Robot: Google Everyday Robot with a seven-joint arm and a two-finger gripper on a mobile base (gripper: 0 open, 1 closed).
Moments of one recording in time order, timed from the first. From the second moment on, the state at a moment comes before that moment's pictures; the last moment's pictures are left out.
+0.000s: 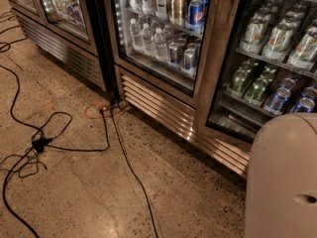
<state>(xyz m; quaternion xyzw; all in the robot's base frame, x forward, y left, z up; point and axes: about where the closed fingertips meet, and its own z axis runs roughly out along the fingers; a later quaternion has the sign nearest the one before) 0.687 -0.185 1.087 -0.61 0.64 0.05 0.47</state>
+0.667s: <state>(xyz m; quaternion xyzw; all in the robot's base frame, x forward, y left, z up) 0.684 -0.183 1.085 -0.61 0.63 0.06 0.47</state>
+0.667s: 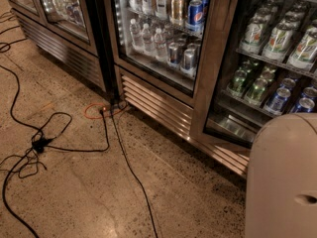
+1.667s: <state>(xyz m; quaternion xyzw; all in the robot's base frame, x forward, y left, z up) 0.677 -0.176 1.091 -0.61 0.63 0.06 0.47</state>
